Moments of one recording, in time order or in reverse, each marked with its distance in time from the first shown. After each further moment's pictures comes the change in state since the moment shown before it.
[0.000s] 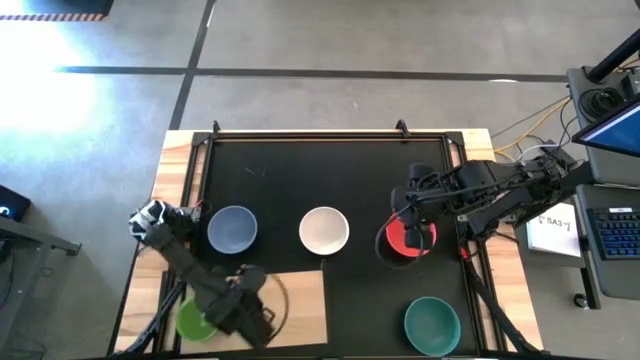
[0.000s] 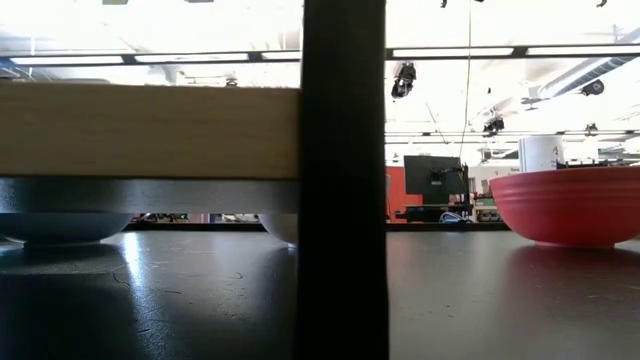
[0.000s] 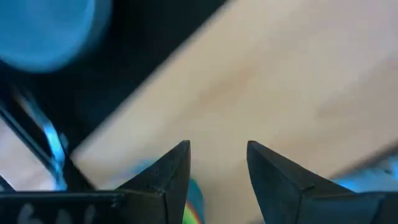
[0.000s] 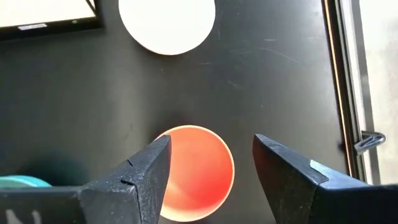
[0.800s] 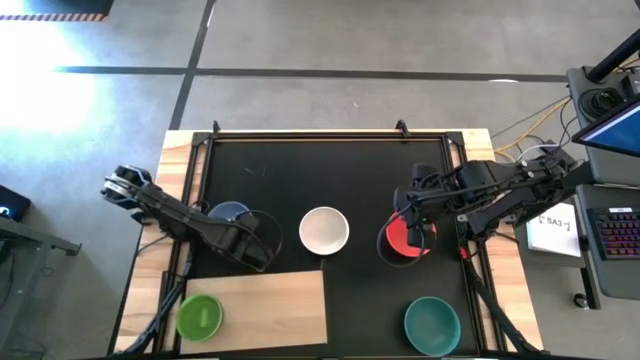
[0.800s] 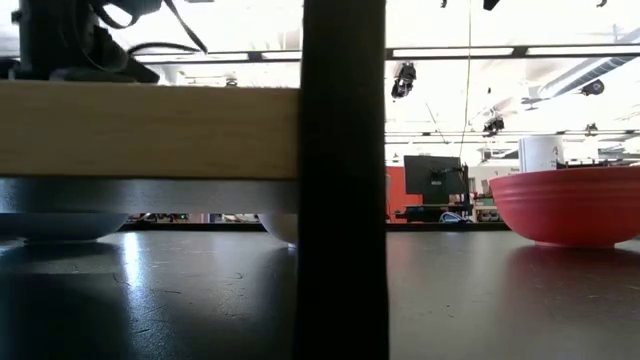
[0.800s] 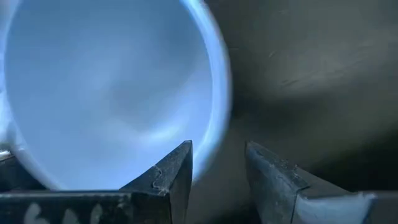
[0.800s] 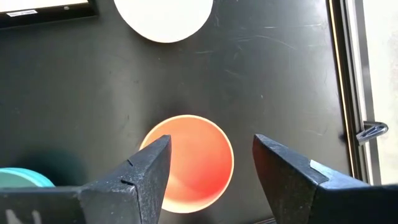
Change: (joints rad) left arm 0.321 -0.399 -0.784 0.360 -0.121 0.211; right arm -0.009 -0.032 -0.060 0.000 -0.009 0.011
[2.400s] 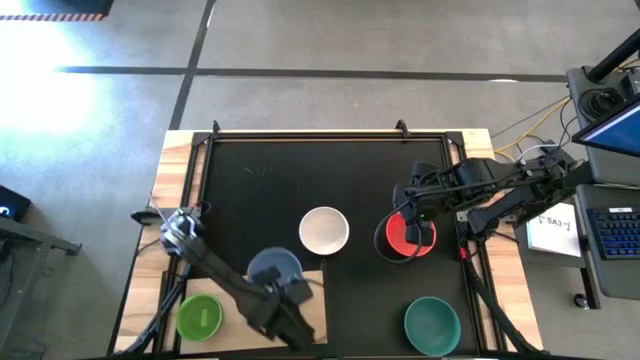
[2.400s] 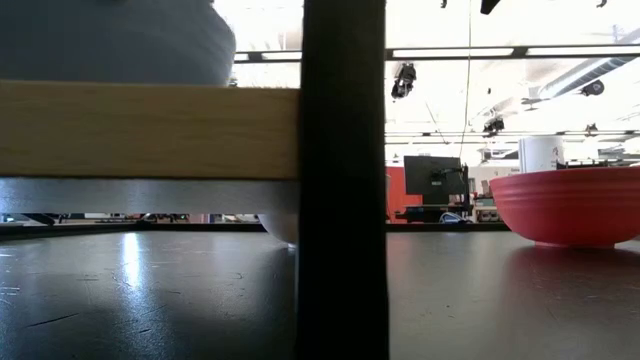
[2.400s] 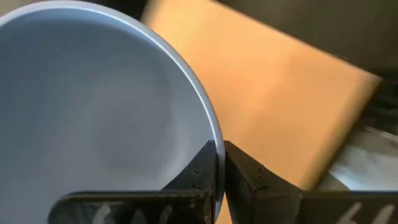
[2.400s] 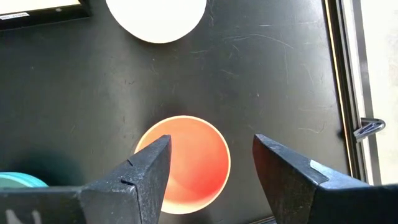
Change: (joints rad) left arm -0.251 0.676 1.135 -0.276 -0.035 0.274; right arm -0.024 0.001 0.000 0.000 0.000 -0.005
